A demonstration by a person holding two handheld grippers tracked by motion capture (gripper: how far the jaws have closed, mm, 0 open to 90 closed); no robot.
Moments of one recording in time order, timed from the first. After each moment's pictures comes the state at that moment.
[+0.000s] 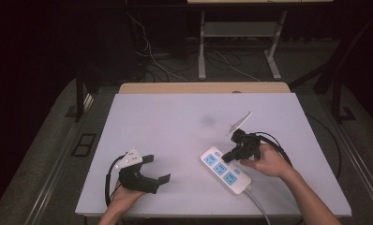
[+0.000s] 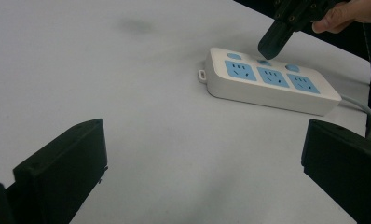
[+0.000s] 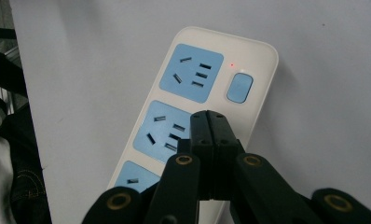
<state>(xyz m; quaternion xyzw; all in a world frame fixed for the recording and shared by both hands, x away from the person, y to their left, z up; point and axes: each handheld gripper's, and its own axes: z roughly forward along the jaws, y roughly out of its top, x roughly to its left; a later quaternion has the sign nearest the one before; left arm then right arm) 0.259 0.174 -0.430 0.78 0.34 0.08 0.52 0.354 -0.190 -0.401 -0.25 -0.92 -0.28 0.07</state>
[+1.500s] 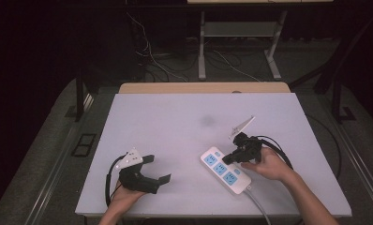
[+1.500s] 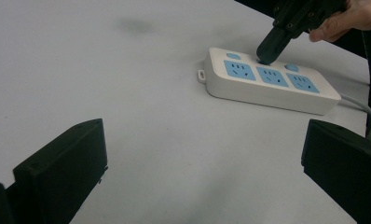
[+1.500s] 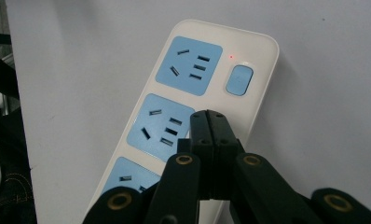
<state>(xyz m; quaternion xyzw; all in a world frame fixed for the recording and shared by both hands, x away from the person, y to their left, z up) 0.259 0.173 -0.431 0.78 0.34 0.08 0.52 0.348 -0.197 -0.411 -0.26 -0.92 -0.30 0.06</state>
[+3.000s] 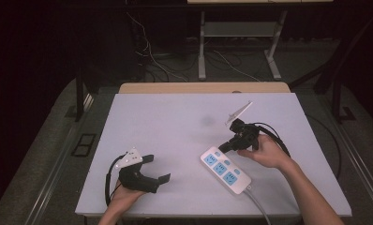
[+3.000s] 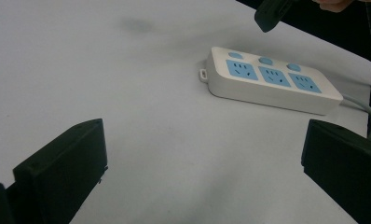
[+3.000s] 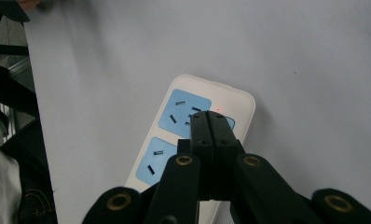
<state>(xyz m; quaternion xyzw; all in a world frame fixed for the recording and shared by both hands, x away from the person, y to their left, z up) 0.260 0.174 -0.431 0.78 0.34 0.08 0.52 0.369 -0.184 -0.374 -0.26 -0.92 -0.30 0.06</state>
